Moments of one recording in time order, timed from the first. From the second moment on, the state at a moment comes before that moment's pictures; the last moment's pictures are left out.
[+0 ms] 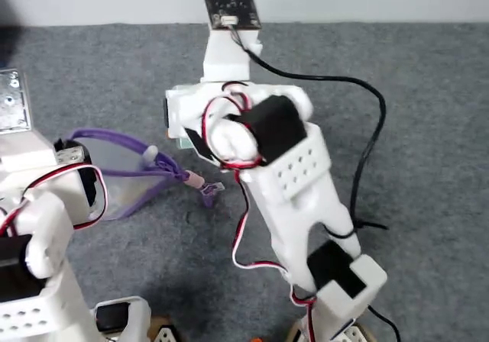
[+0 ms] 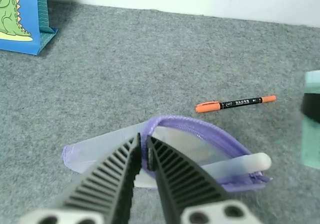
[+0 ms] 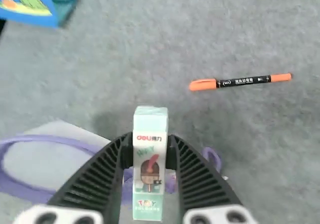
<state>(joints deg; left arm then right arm) -14.9 -44.2 3.0 97.1 4.6 -40.8 9.0 -56.7 100.0 -29.9</state>
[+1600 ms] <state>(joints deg) -14.9 -44.2 3.3 96.7 4.6 -51.5 -17.1 17.5 24.4 -31.9</state>
